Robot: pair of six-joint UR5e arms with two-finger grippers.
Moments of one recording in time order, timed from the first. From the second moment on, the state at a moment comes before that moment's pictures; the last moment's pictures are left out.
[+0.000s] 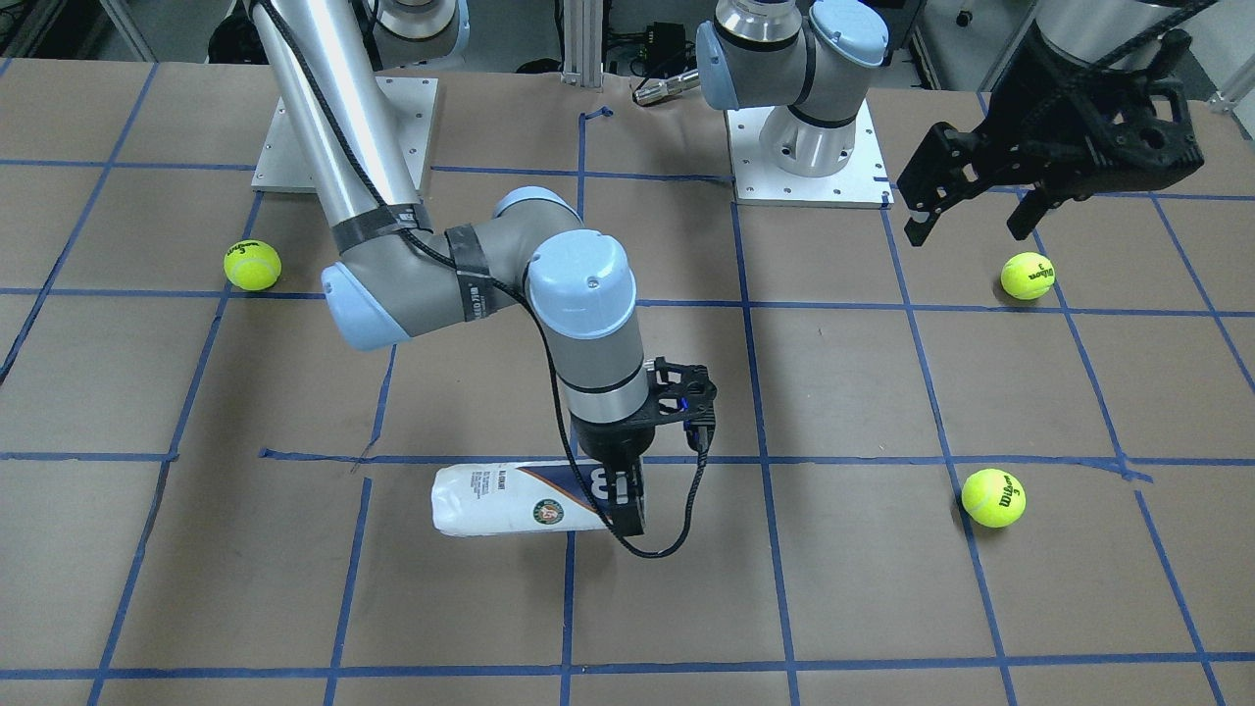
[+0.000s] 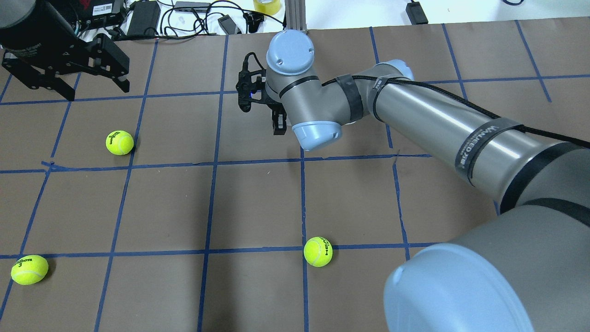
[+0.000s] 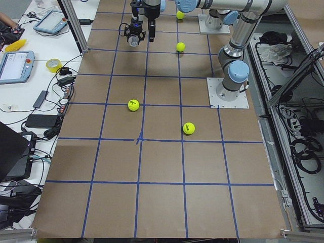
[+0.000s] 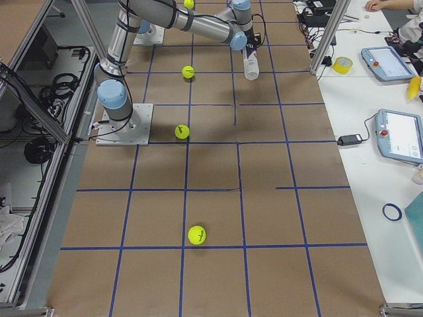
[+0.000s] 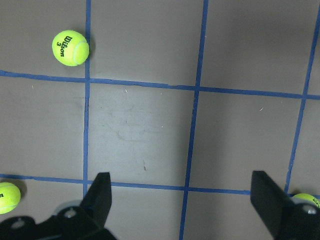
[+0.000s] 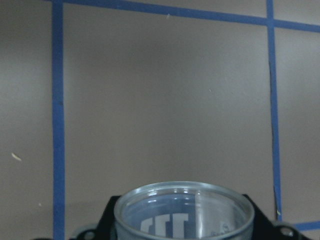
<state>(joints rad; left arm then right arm) -1.39 -1.53 -1.49 -1.63 1.55 0.04 2.00 -0.97 1.51 -2.43 -1.51 -1.18</state>
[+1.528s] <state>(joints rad) -1.33 -1.53 -1.49 -1.64 1.55 0.13 2.12 -0.92 1.50 -2.55 -1.50 -1.12</state>
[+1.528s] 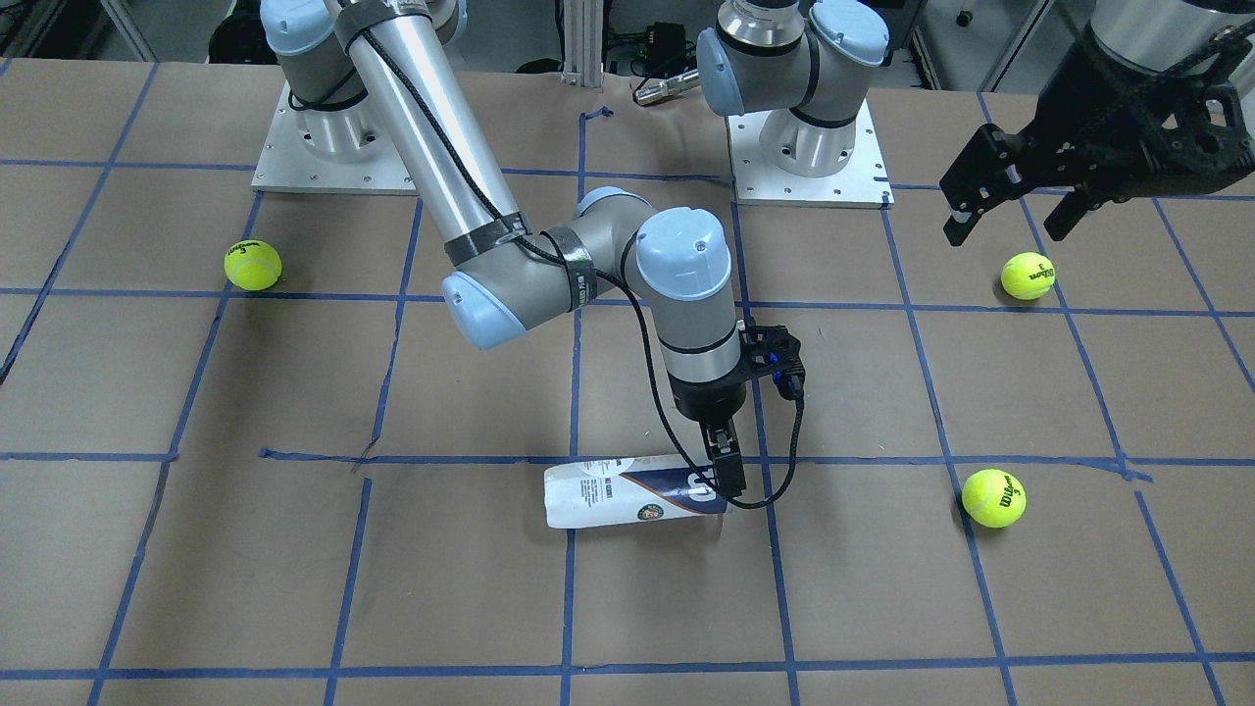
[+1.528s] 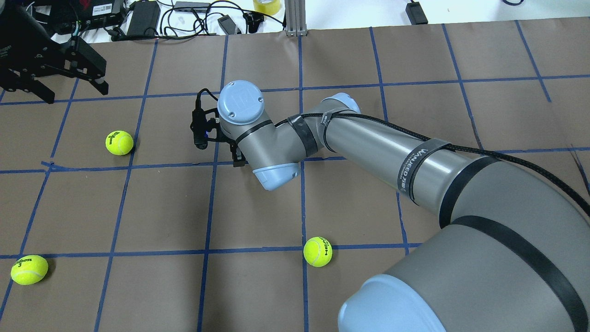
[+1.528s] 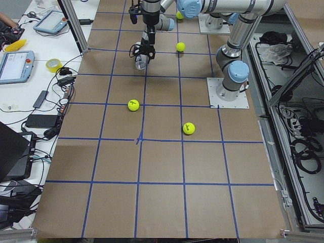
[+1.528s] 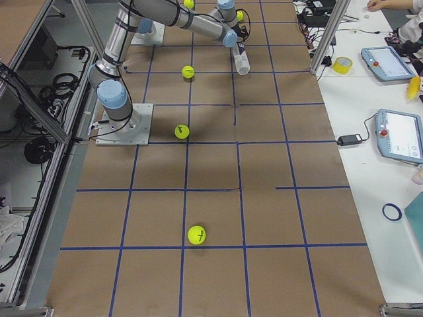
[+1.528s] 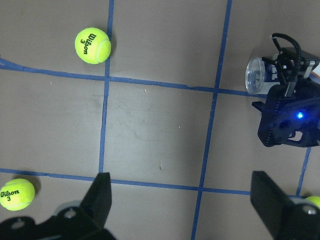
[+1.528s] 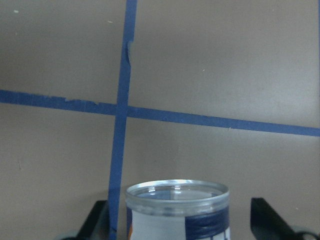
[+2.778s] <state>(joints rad) -1.33 -1.71 -1.75 -1.19 1.18 0.03 1.65 -1.50 1.51 -1.76 -1.42 -0.95</state>
